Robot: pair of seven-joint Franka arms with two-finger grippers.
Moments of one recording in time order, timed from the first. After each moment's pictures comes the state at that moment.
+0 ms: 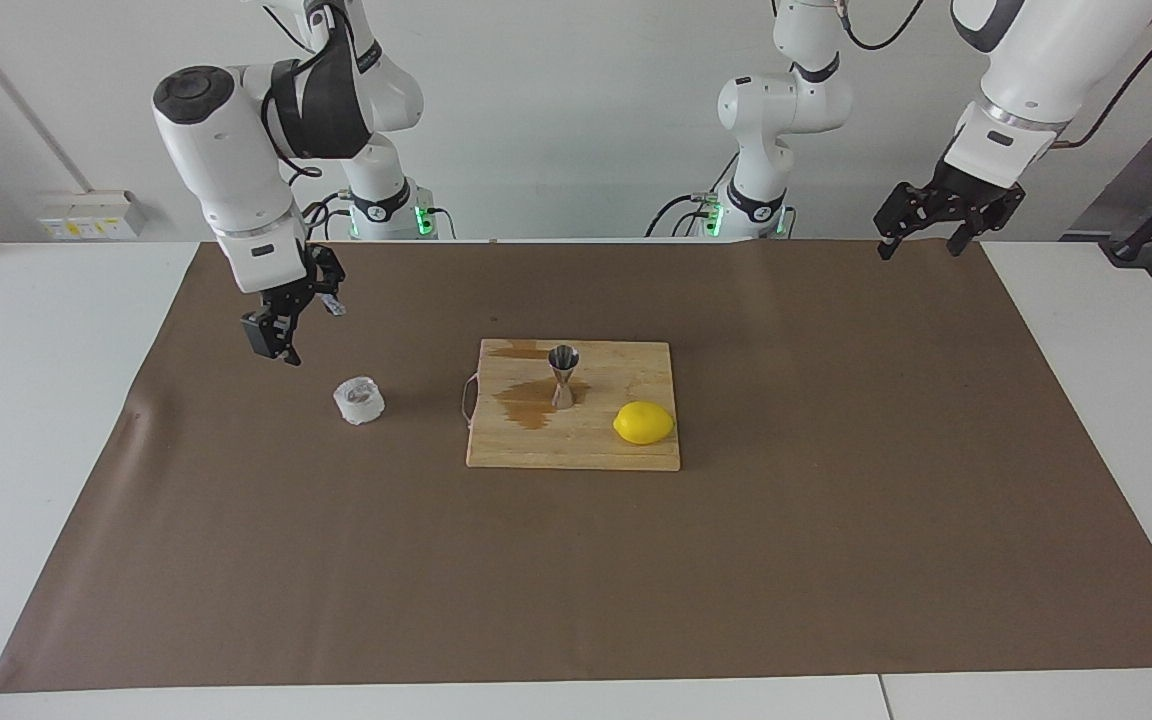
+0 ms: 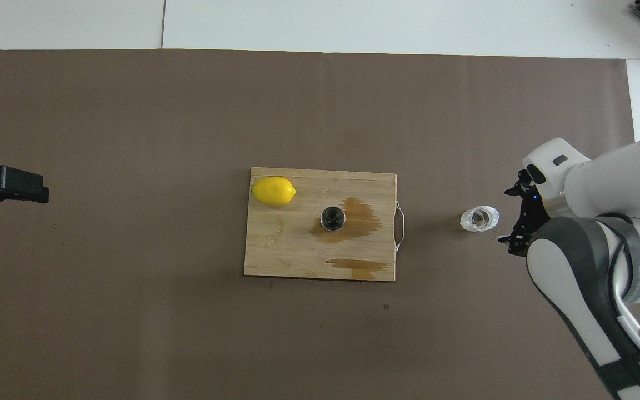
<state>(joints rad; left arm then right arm) -0.03 -0.09 -0.03 -1.66 -0.02 1.56 -0.06 -0.05 -0.06 0.11 -1.92 0.00 1.96 -1.03</state>
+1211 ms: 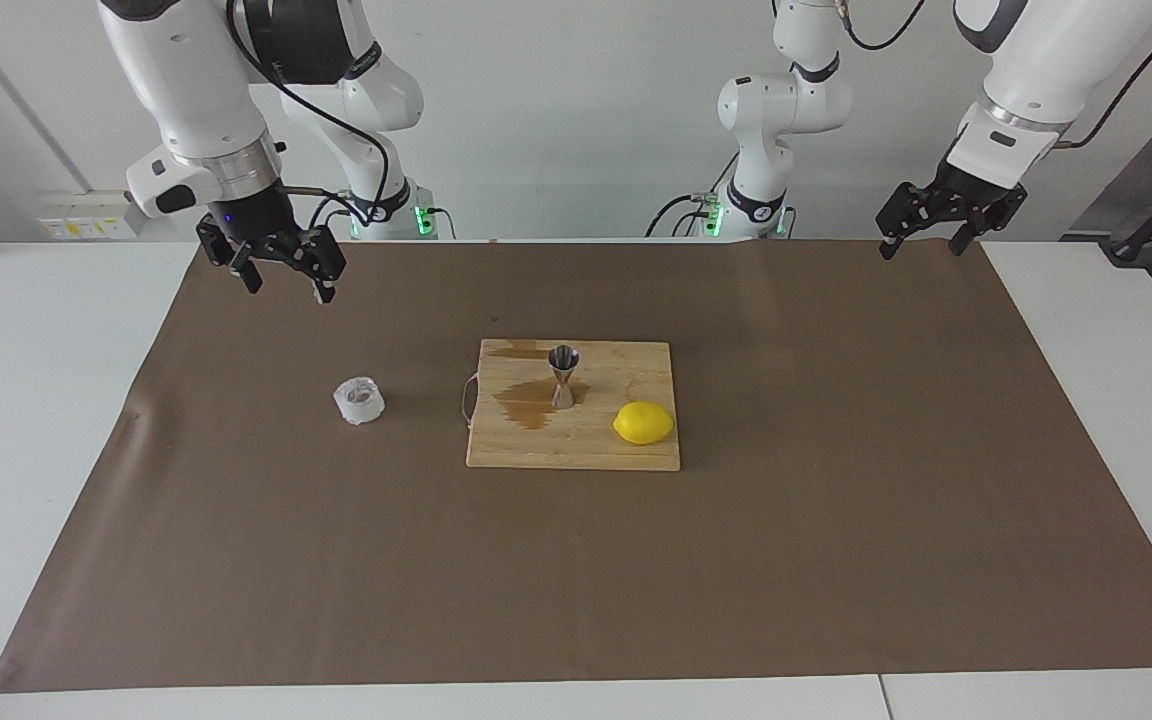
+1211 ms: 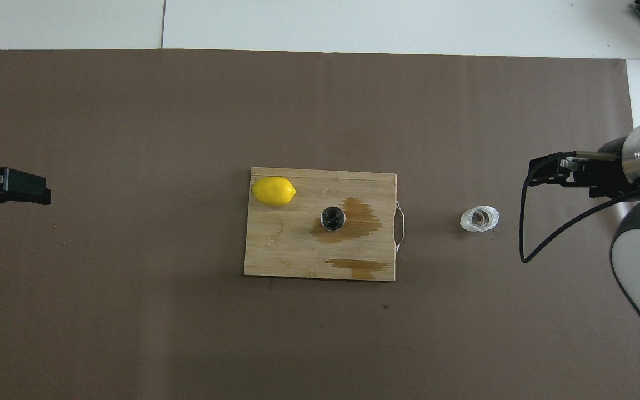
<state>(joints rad) -0.03 -0.09 -0.02 -1.66 -0.02 1.55 -0.06 -0.03 -0.06 0.11 -1.73 -0.01 1.71 0.28</state>
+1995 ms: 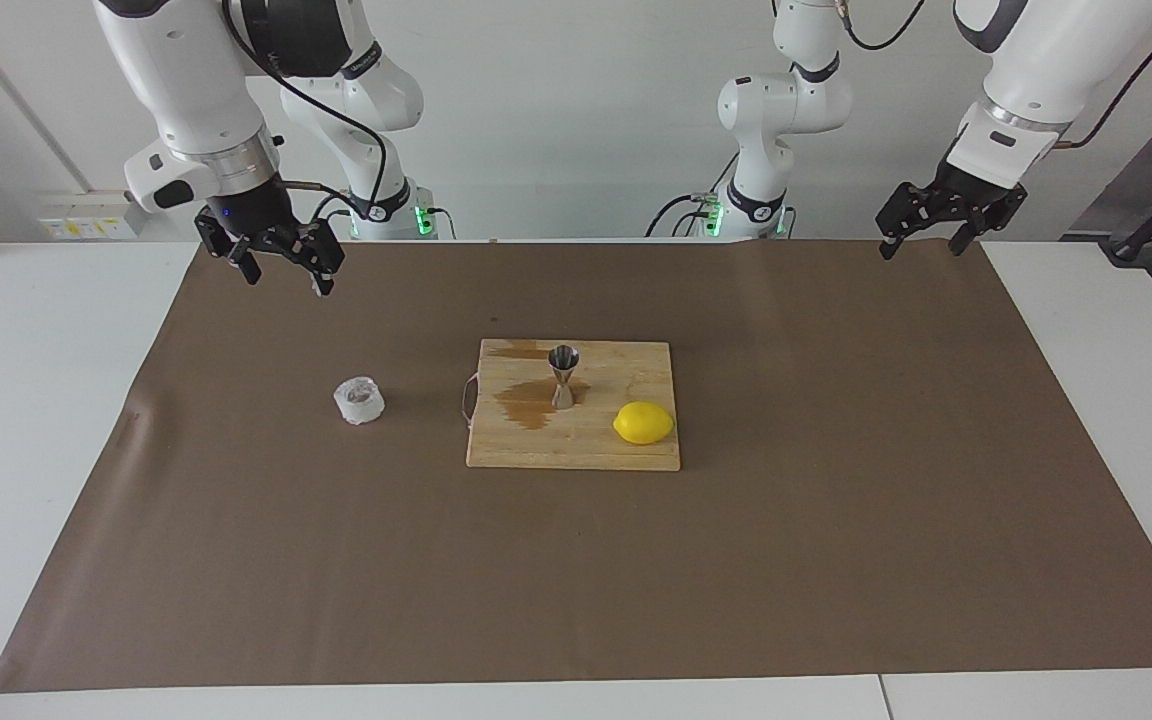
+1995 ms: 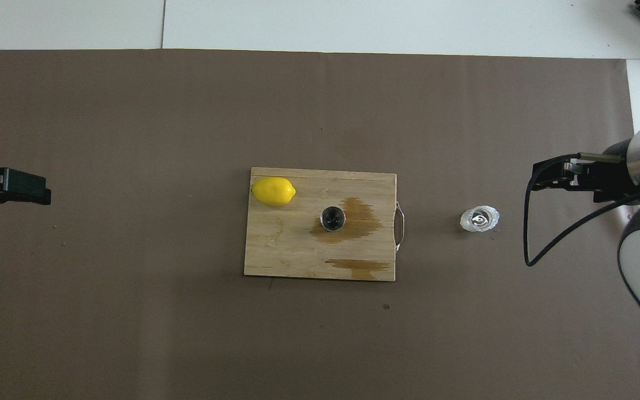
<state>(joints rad) -0.03 -0.09 -0.02 -1.66 -0.02 1.55 -0.06 -0.04 -0.06 0.11 -1.71 -0.01 1.67 0.29</state>
